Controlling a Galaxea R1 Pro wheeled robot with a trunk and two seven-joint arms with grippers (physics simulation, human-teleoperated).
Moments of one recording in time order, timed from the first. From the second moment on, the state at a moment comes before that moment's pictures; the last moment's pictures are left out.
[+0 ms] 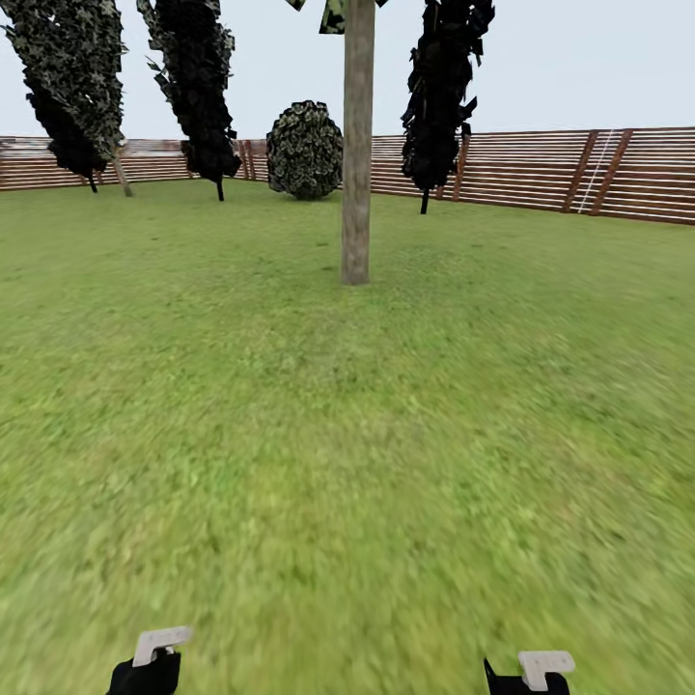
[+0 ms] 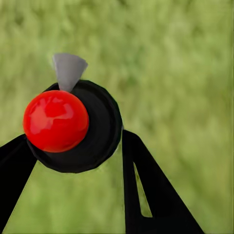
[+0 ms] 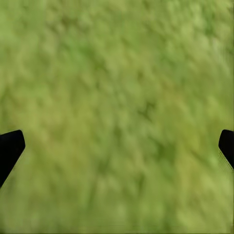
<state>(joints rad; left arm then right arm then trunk) -0.32 0.15 0.07 -0.41 0.07 -0.08 0.01 -0.13 -0.09 -0.05 -0.66 0.04 -0.15 0.00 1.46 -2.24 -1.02</state>
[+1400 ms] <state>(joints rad) -0.32 0.15 0.07 -0.41 0.07 -0.08 0.01 -0.13 -0.09 -0.05 -0.66 0.04 -0.15 0.00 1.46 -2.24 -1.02</state>
